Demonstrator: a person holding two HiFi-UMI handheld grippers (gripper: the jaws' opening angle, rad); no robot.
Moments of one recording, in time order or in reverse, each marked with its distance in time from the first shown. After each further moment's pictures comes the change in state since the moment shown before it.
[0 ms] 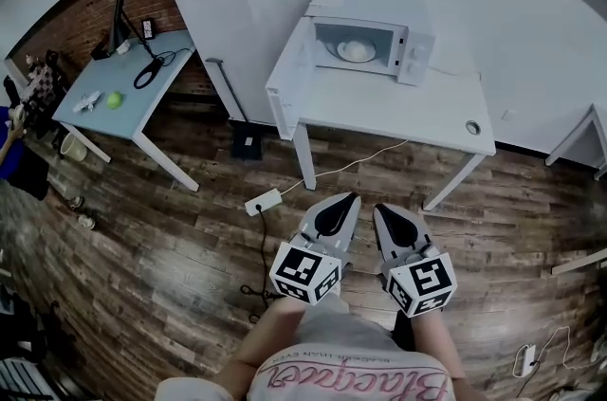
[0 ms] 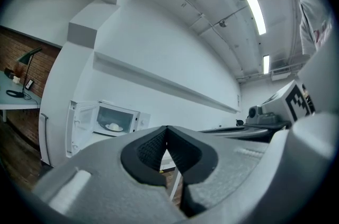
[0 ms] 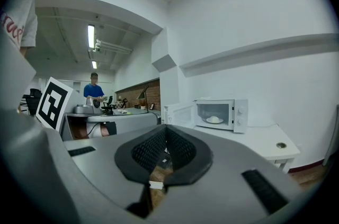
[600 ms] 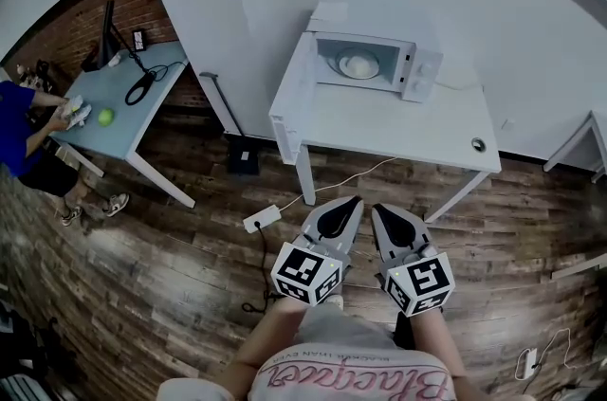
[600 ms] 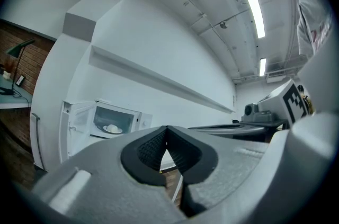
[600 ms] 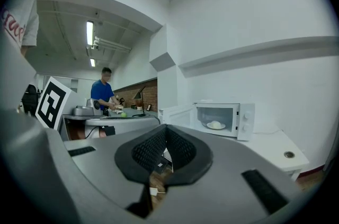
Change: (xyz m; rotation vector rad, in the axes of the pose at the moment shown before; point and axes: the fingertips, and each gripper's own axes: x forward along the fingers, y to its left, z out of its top) left arm 0.039 0.062 0.008 -0.010 0.013 -0.062; right arm 0.077 -0.015 0.017 -0.024 -0.008 -0.025
